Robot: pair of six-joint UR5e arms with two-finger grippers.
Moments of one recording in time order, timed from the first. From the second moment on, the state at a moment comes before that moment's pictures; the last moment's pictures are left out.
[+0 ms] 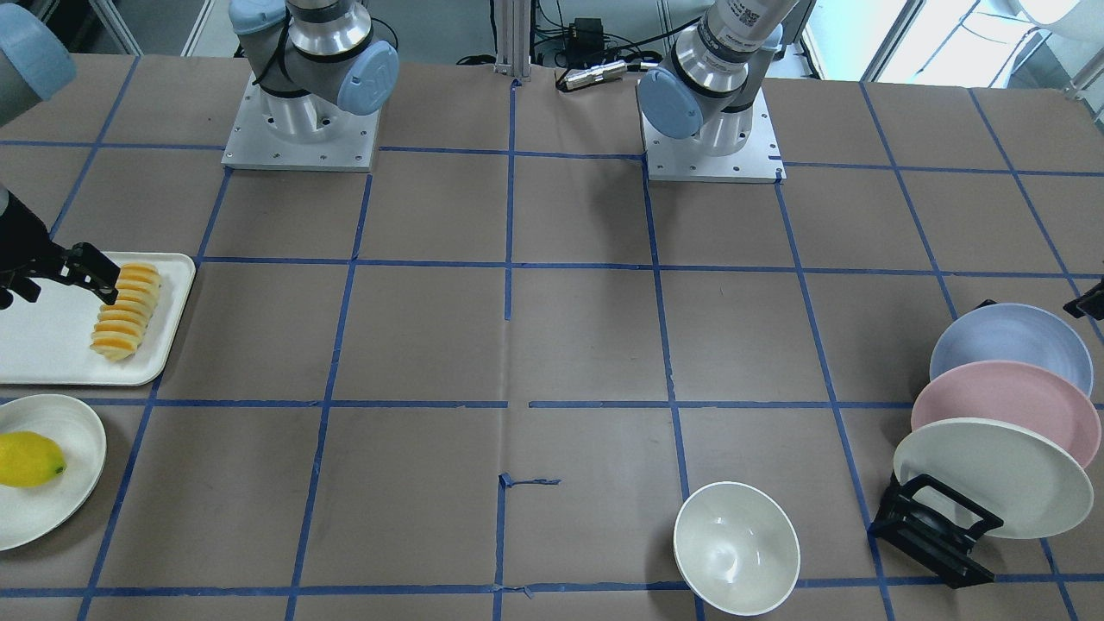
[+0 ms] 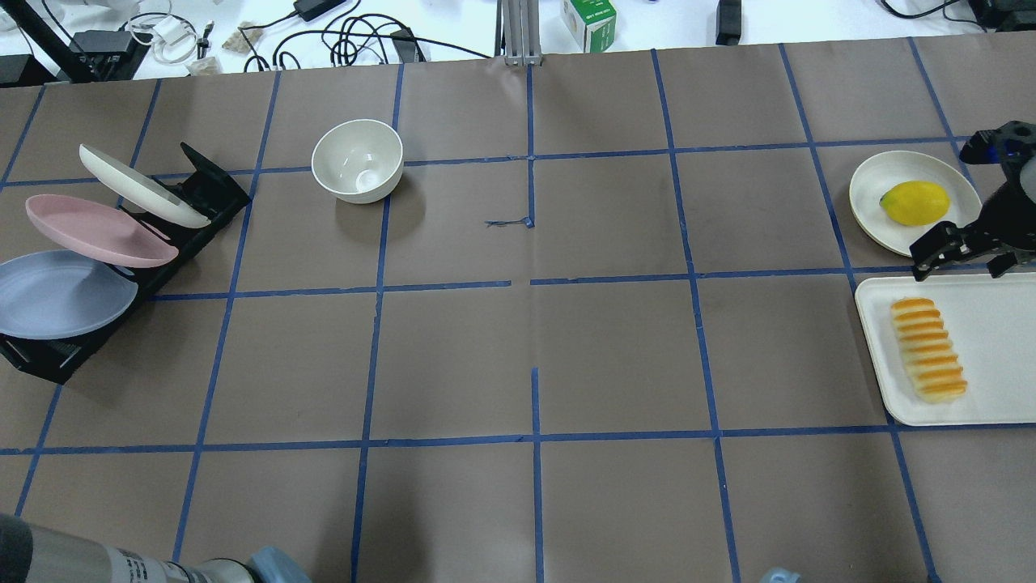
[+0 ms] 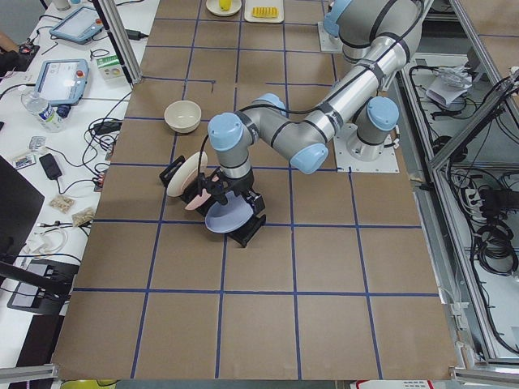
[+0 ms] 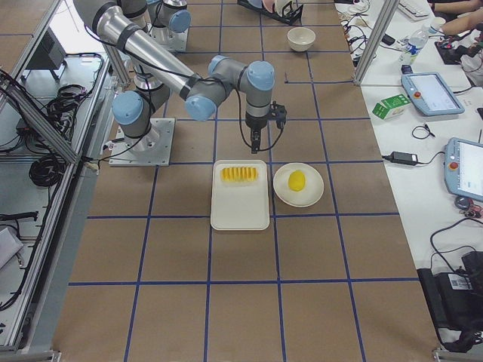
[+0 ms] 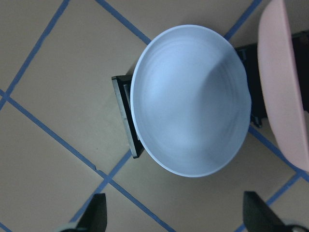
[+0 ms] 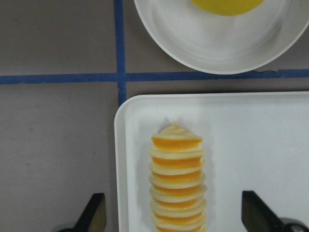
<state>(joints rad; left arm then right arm) -0.78 -1.90 -1.56 -1.29 1.78 0.07 0.98 -1.46 1.97 -2.07 -1.60 -0.57</state>
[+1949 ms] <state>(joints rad) -0.76 -1.97 -1.58 -1.19 1.79 0.05 0.92 -1.26 1.99 -2.07 -1.61 -0.61</state>
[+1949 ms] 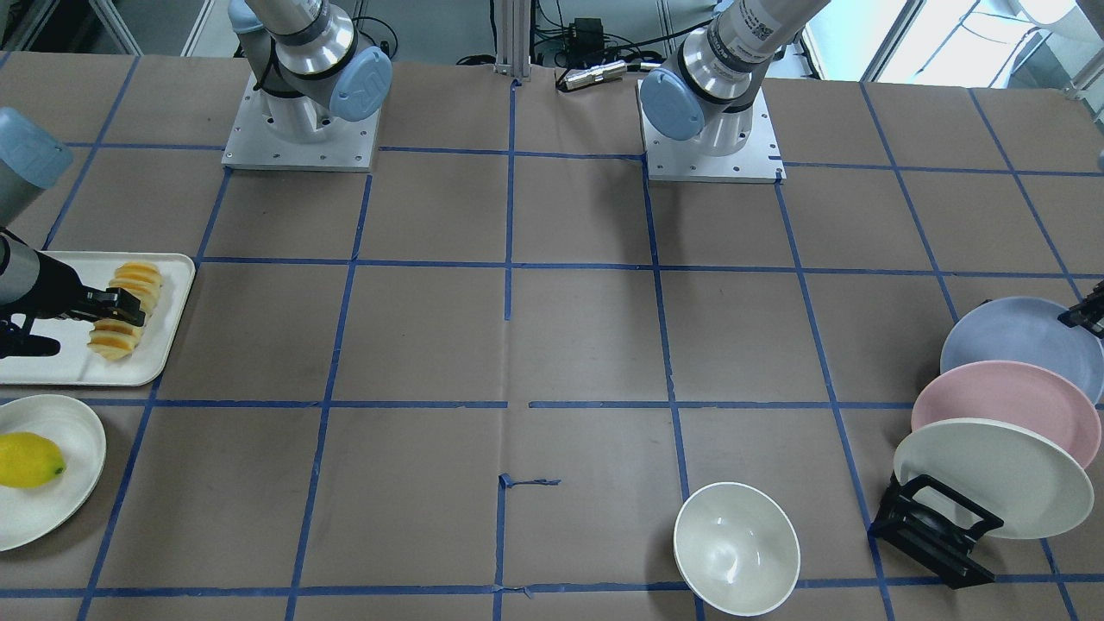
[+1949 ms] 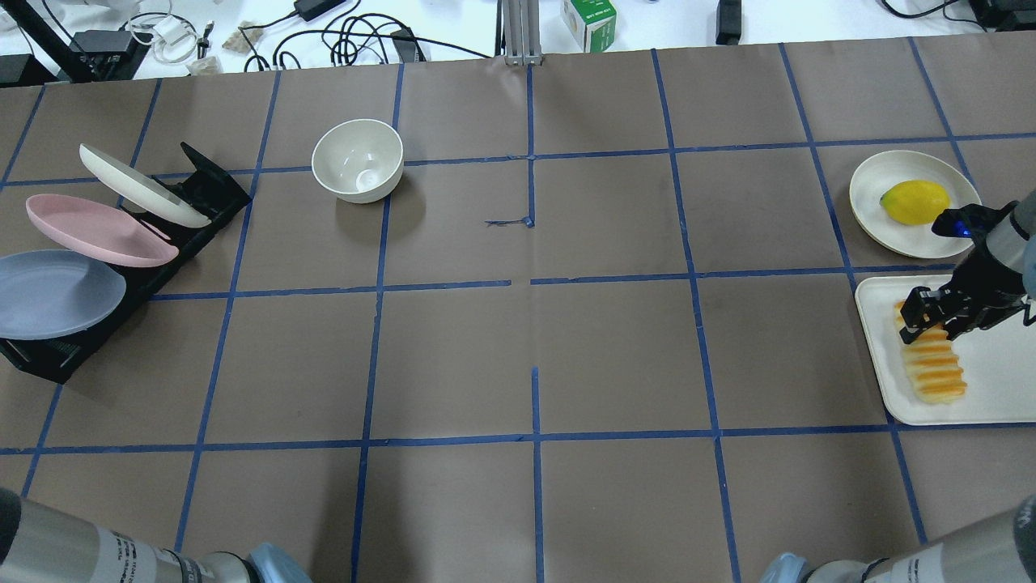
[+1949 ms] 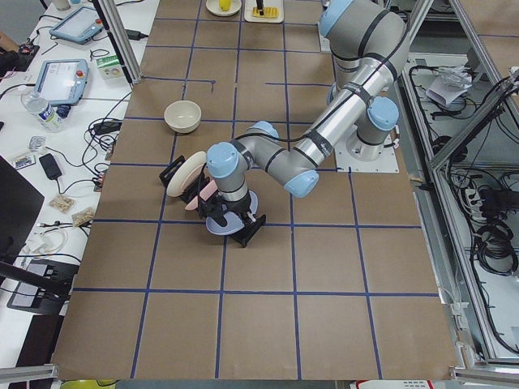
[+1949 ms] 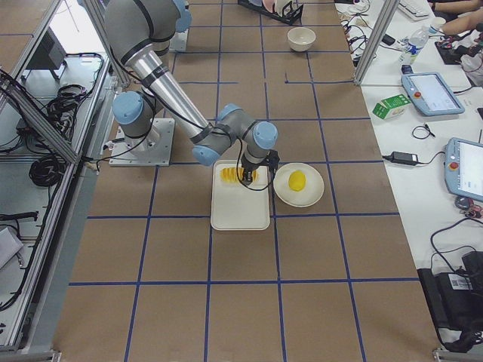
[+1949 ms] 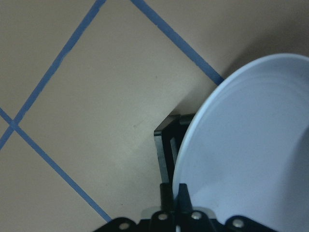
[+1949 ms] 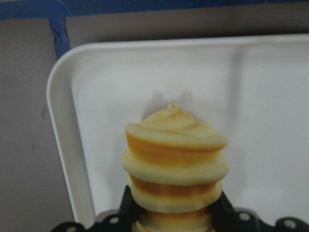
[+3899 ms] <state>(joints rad) -1.29 -1.74 -1.82 -1.43 1.20 -0.11 1.29 -1.33 1.47 -1.59 -1.56 -0.22</state>
